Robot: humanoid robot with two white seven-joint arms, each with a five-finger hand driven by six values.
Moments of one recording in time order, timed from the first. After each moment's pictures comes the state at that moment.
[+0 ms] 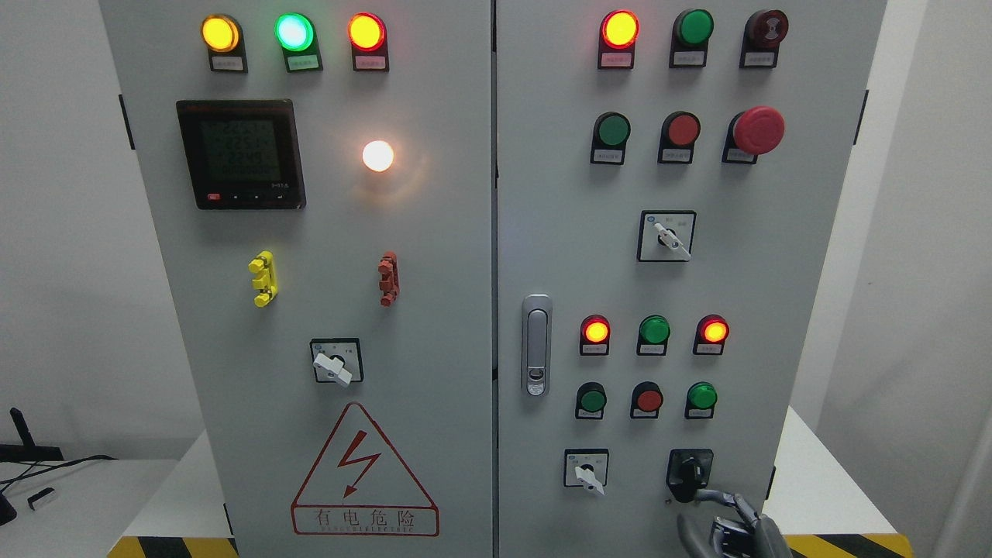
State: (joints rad) left arm -0.04 -0.09 0.08 0.06 0.00 -0.16 0.06; right arm -0.14 -0.10 0.04 -1.71 -0.07 0.16 -0.04
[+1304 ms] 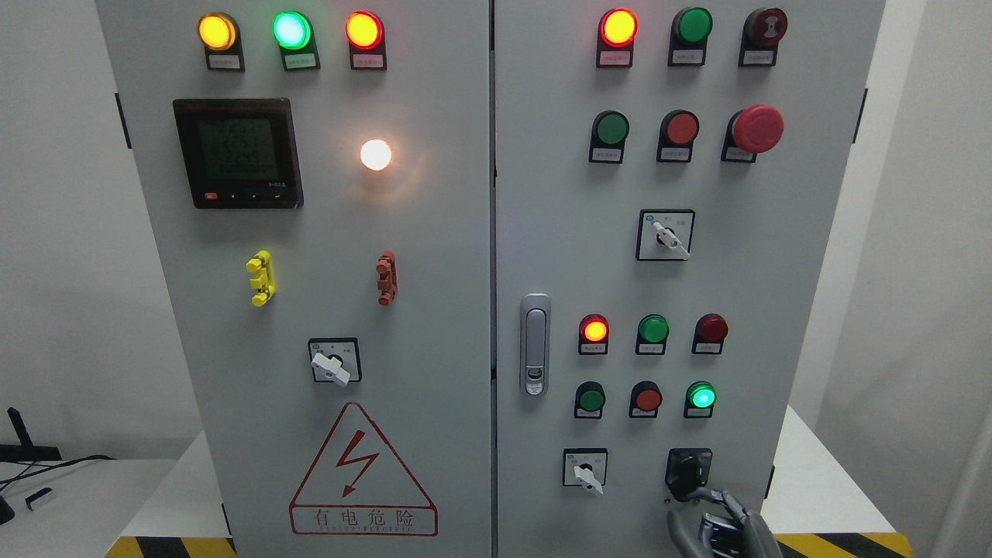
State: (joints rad) left arm -0.04 -0.09 0.08 0.06 0.00 -0.16 0.06; right arm -0.15 -0.09 0.05 -1.71 -0.07 0.16 -0.03
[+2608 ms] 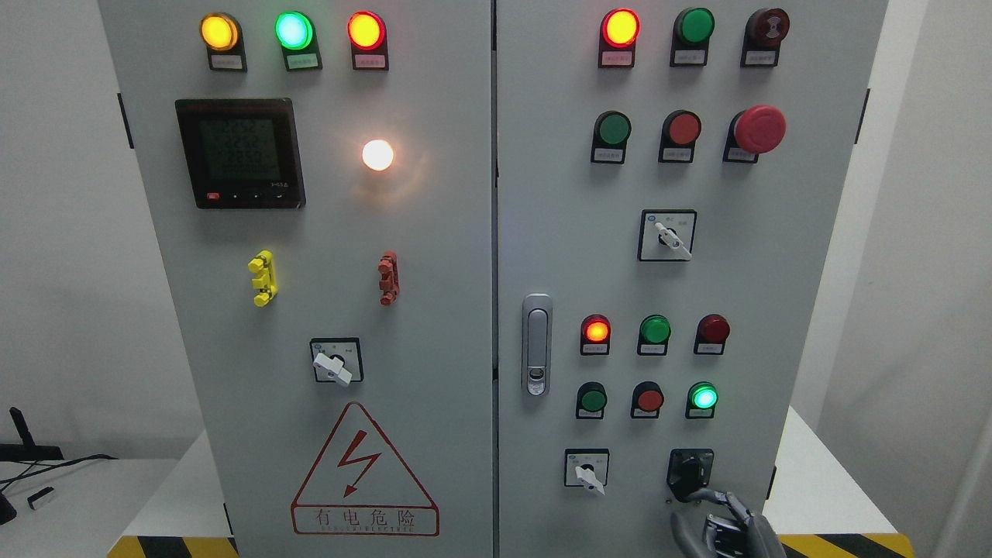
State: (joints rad) left arm -0.04 -0.09 0.08 0.06 0.00 -0.16 0.06; right arm -0.14 -0.09 0.03 -1.71 -0.07 0.16 -0.03
